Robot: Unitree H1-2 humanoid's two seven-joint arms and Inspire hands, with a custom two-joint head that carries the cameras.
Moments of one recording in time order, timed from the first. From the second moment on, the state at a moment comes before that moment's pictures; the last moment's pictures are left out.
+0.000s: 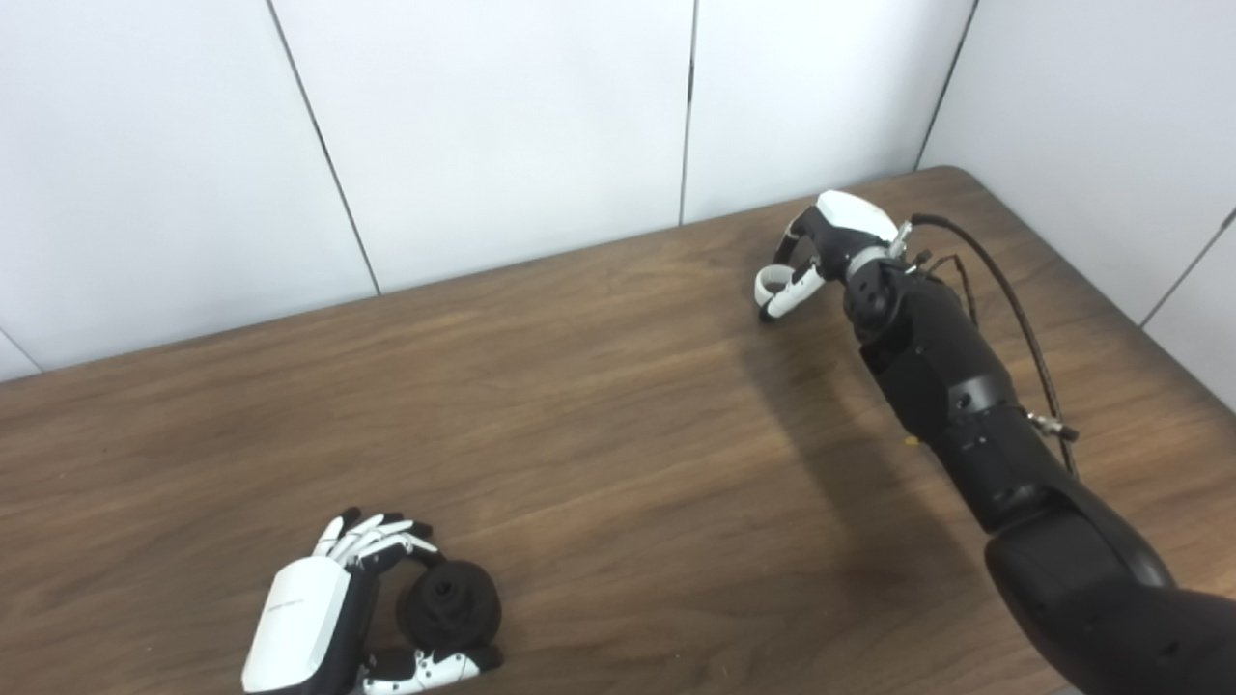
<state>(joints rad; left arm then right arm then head) 0.09 0.24 -0.28 -0.21 0.80 -0.08 -0.02 -0.59 -0.47 0.06 0.37 -0.87 0.47 0.30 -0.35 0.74</state>
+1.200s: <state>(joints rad) 0.10 0.15 -0.35 -0.24 0.91 0.03 -0.03 -0.27 -0.29 0.19 -0.52 -0.76 0.47 0.66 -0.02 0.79</state>
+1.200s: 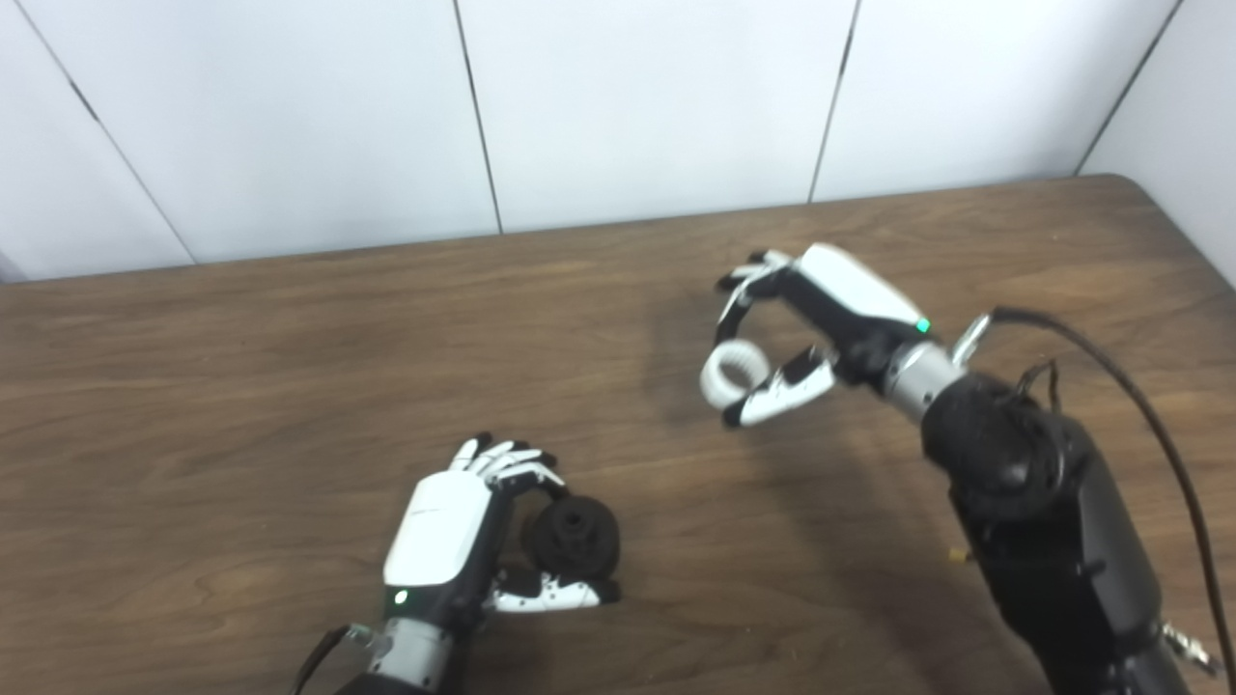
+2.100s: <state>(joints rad) 0.08 0.12 -0.39 -0.26 0.98 0.09 -0.08 -0.19 -0.19 0.31 -0.61 -0.79 0.47 0.72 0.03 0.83</state>
